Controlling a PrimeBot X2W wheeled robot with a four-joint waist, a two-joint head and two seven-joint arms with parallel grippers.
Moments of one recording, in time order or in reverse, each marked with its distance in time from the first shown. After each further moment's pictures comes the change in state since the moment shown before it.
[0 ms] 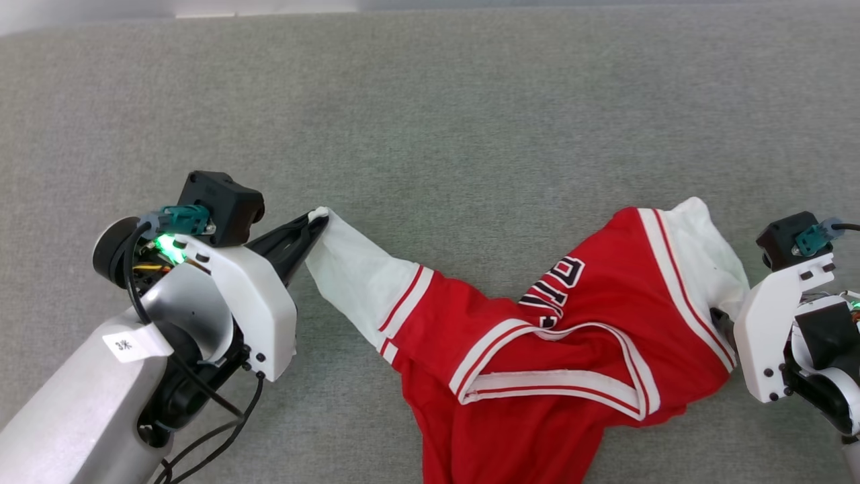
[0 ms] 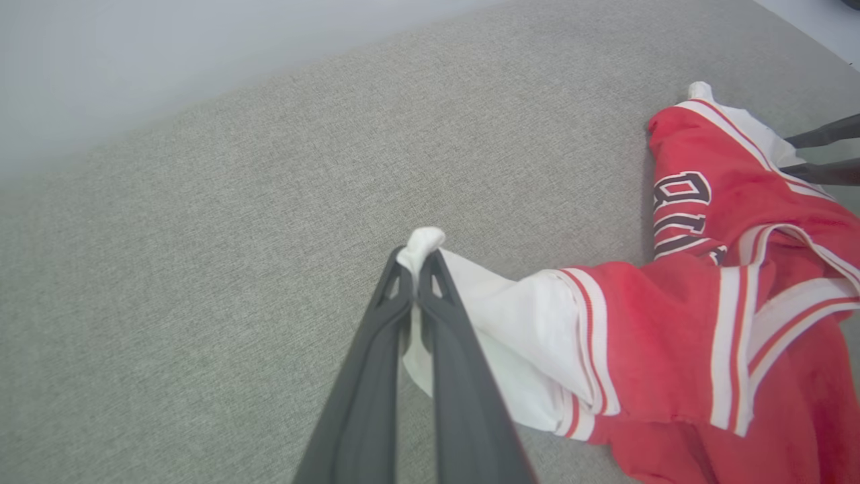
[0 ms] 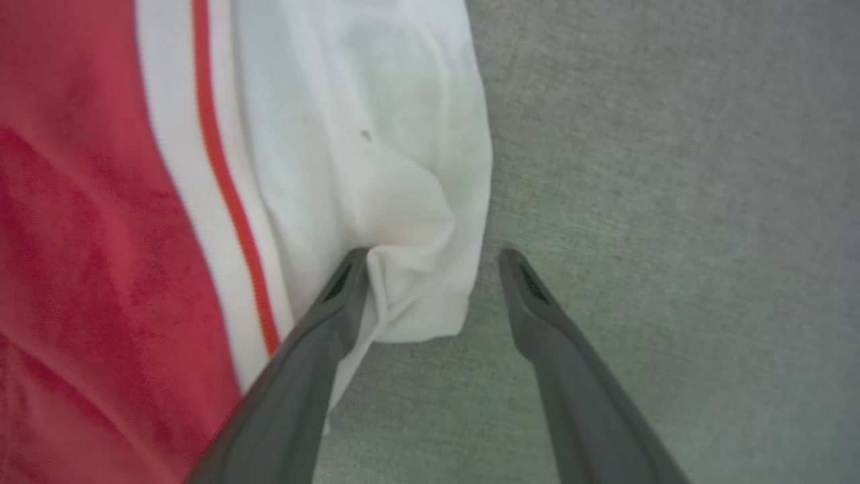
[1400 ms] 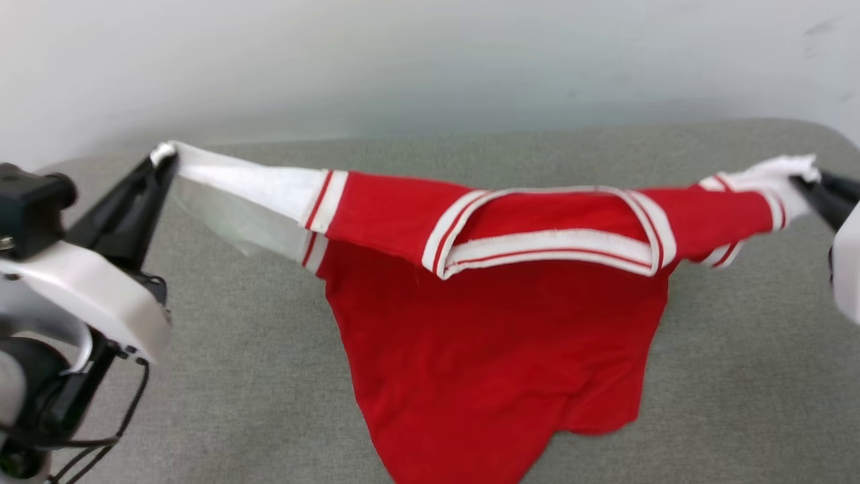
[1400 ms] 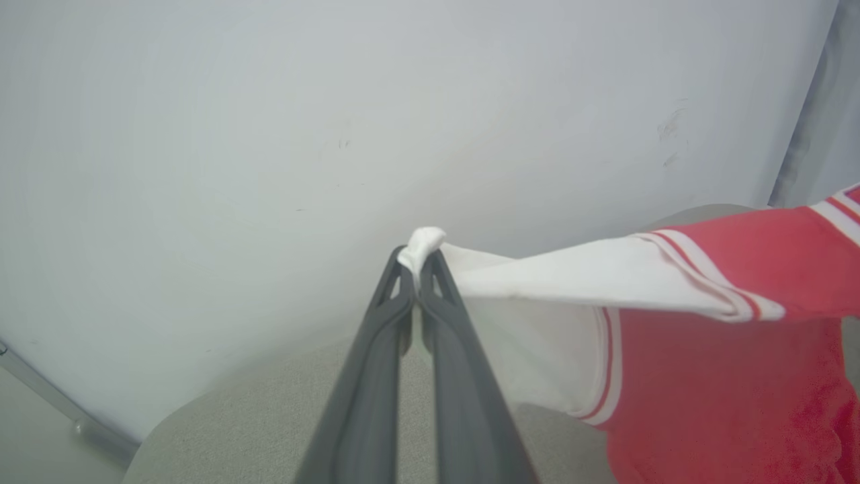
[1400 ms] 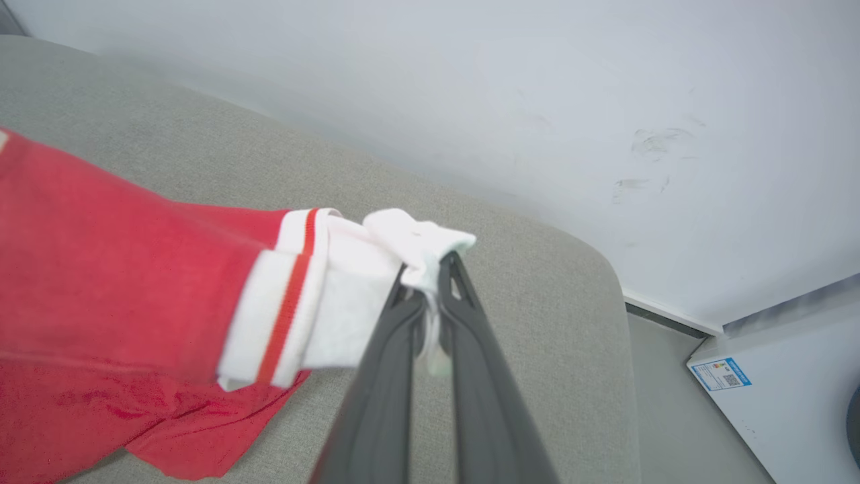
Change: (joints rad) left arm 0.154 0.163 0.241 -0.153 0.001 0.138 -0.188; right arm -0.132 -0.174 -0.044 -0.202 0.195 0.000 -0.071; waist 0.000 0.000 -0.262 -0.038
